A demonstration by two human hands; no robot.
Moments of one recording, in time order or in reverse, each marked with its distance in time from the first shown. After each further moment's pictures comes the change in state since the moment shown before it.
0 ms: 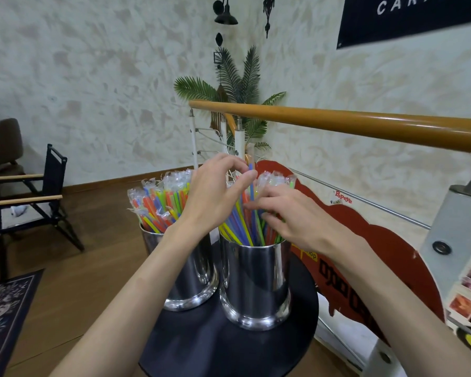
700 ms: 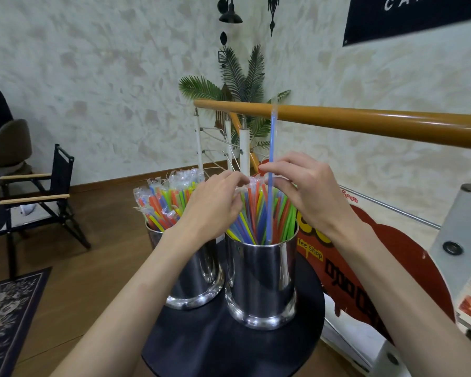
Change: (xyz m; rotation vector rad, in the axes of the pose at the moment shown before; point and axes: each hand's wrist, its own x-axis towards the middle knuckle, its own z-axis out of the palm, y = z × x) left_hand -0.011 -0.012 -0.004 0.423 -0.286 0.013; right_hand 0.013 -0.001 -0.017 -0.107 0.482 -0.105
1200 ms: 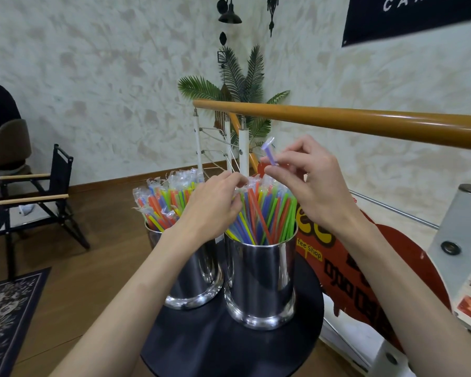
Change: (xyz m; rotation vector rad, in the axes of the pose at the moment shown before) left_hand 0.001 -0.001 0.002 0.006 0.008 -0.001; right_hand 0.007 -0.008 -0.009 0.319 0.080 0.210
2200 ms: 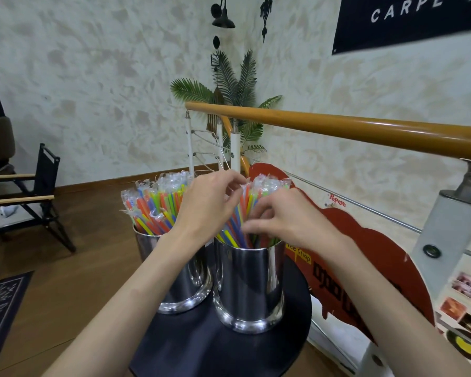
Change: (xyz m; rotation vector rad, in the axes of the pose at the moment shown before) left_hand 0.002 0.013 0.001 -0.213 0.240 0.025; right_hand -0.014 -0.019 0.007 -0.171 -0.577 0.454
